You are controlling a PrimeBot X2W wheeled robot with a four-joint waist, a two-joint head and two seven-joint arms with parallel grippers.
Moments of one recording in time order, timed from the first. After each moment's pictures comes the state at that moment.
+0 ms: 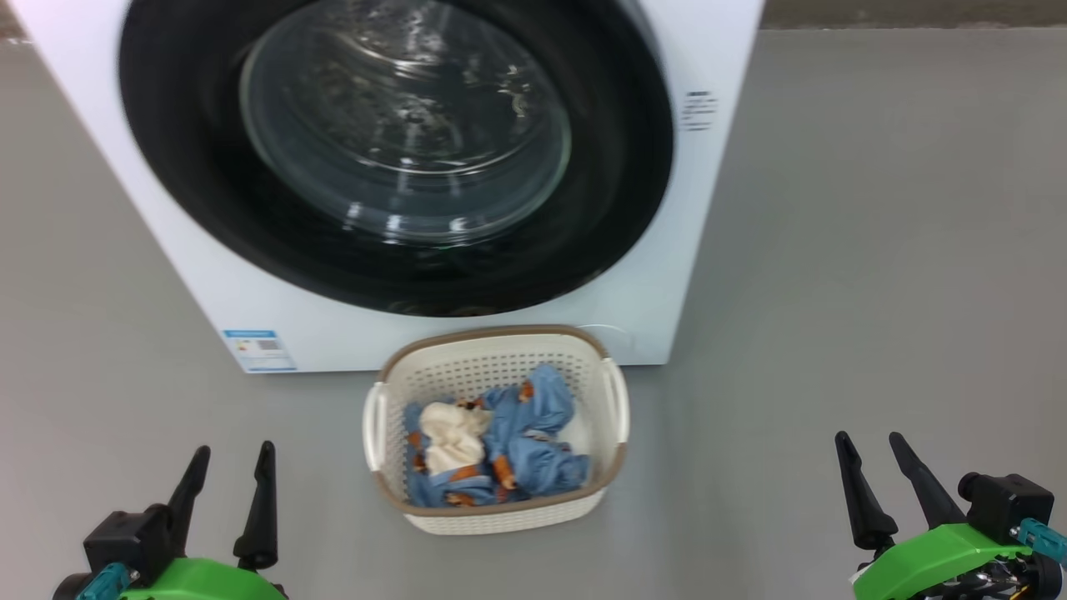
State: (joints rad) left arm -0.09 0.16 -0.09 0.29 -0.35 -0.13 -0.25; right arm -0.10 -0.17 -0.01 0.40 0.41 0.13 -0.25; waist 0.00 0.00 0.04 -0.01
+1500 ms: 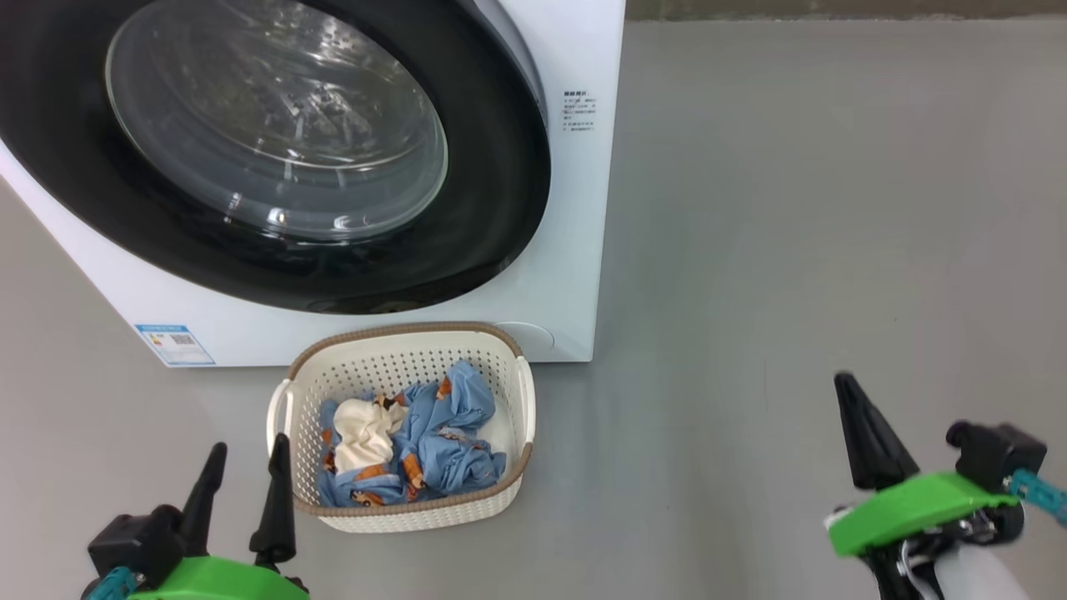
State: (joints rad) left arm -0.08 0.11 -0.08 0.26 -0.41 -0.13 -0.26; right arm -0.18 -0.16 0.04 0.36 0.51 0.13 -0.25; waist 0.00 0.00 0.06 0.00
